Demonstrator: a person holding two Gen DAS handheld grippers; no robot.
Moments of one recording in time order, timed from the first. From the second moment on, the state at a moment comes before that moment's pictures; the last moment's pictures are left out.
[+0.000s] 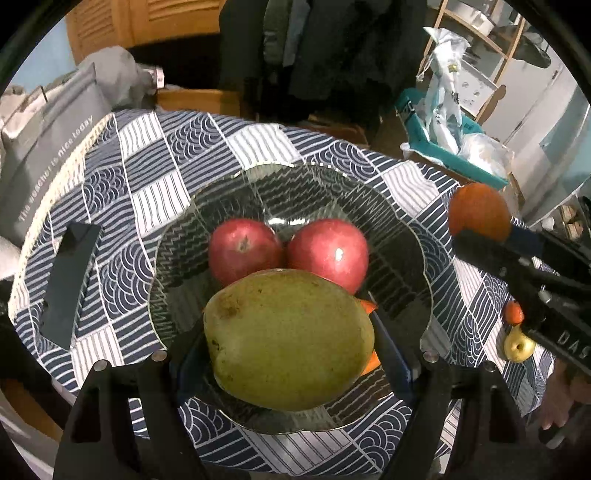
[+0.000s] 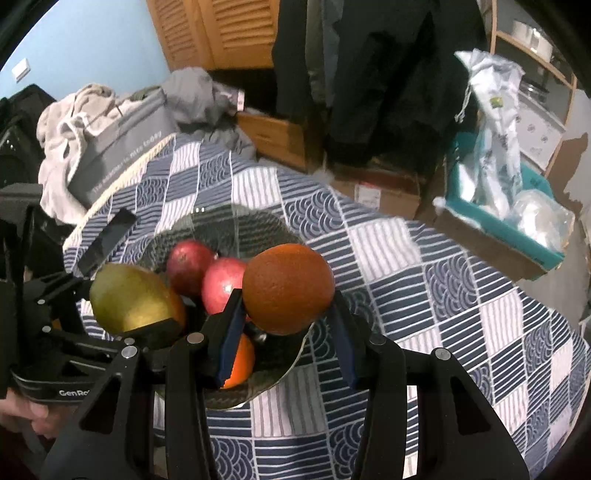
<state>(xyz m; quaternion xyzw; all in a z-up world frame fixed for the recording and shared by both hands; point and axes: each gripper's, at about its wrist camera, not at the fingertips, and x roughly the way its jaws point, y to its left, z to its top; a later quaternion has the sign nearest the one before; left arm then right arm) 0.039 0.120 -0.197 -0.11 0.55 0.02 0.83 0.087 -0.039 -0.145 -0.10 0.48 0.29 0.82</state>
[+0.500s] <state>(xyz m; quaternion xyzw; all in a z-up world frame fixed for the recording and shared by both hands) 0.039 0.129 -0.219 -0.14 0.58 0.03 0.80 0.091 -0.031 -0.170 -0.10 0.52 0.30 0.80</state>
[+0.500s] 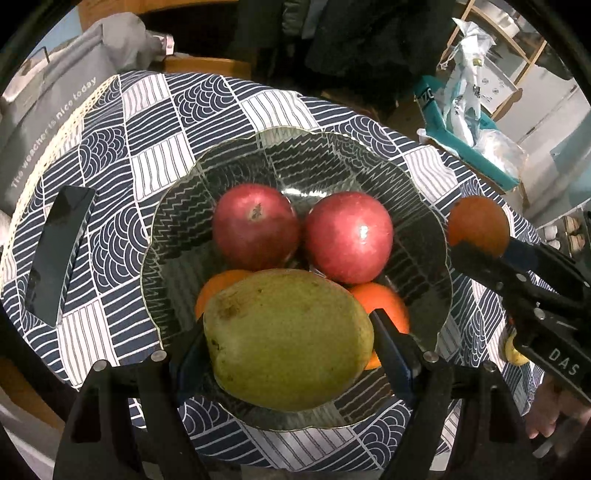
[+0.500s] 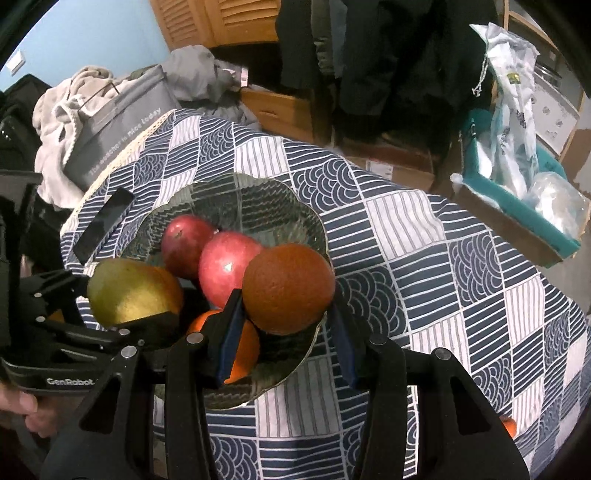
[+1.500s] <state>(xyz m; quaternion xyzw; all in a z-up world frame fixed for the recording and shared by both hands) 0.027 0.099 -0.159 -0.05 0.51 0.04 0.86 0.084 -0.054 -0.124 -0.08 0.48 0.28 0.83</state>
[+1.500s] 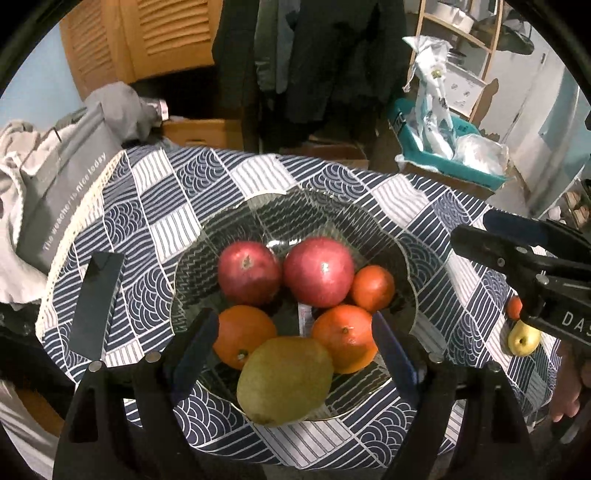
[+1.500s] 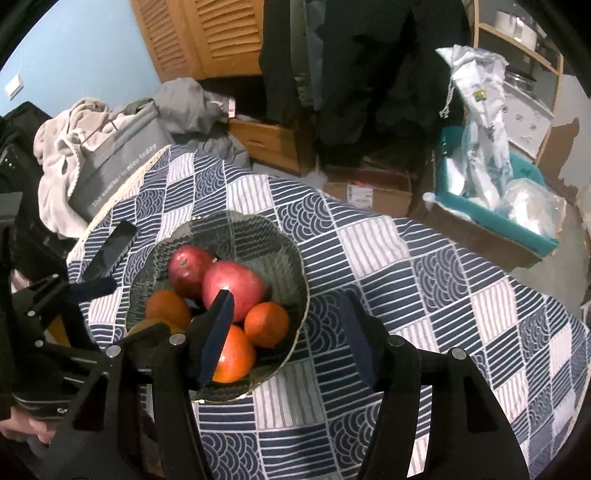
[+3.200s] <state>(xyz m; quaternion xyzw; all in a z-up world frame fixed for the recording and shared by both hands) 0.049 -0.077 -0.110 0.03 0.45 -0.08 0.89 0.047 -0.282 -0.091 -0.03 0.45 0.08 0.89</state>
